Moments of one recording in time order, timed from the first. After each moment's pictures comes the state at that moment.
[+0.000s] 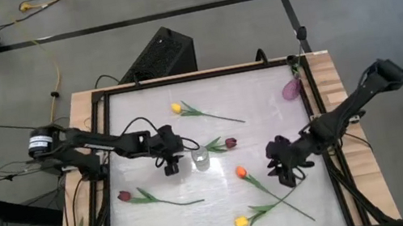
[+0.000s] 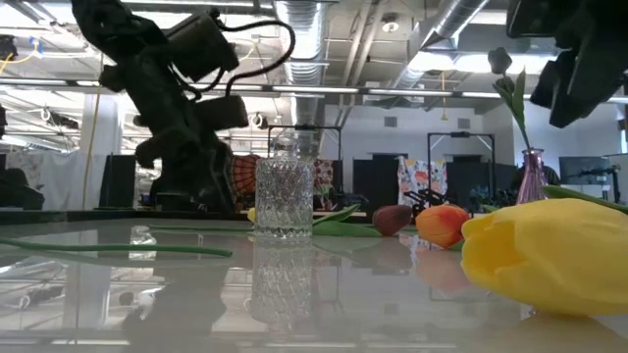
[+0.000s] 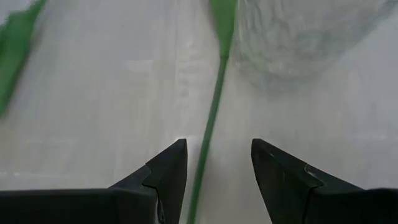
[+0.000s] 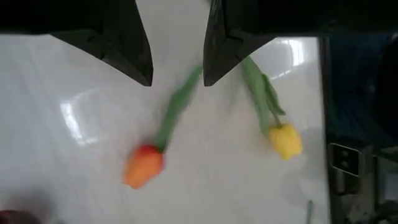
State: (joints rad) left arm 0.06 1.50 0.63 -0.04 -0.09 0.05; right arm 0.50 1.15 0.73 -0.48 0.11 0.80
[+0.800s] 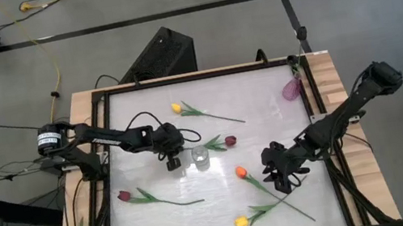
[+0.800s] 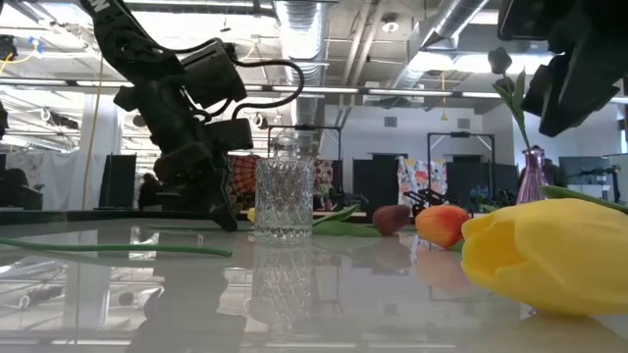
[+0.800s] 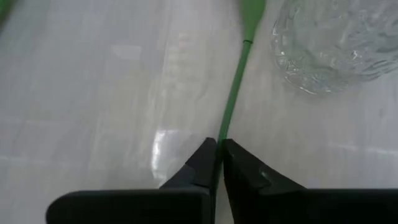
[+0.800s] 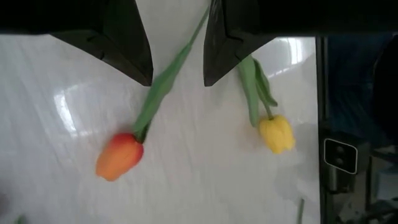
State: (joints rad) left arm 0.15 1.59 0.64 -0.05 0.02 -0.01; right arm 0.52 1.24 0.73 -0.37 0.12 0.79
